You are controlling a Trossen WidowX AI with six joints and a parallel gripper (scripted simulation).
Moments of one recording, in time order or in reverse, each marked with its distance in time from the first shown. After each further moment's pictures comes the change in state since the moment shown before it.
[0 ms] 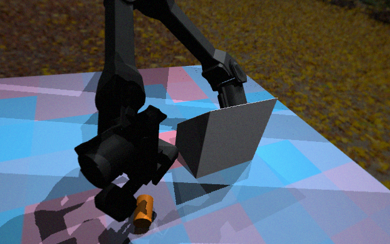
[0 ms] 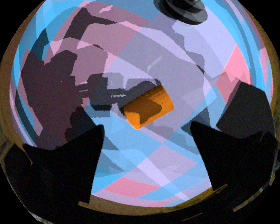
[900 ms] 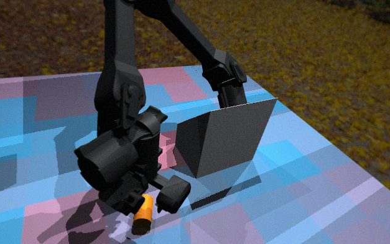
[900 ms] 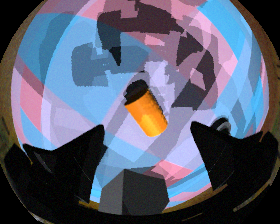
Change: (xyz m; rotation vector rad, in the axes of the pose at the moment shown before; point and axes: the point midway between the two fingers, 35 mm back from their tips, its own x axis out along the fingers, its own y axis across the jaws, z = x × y) arm -0.004 0.005 -0.004 -1.559 -0.008 -0.003
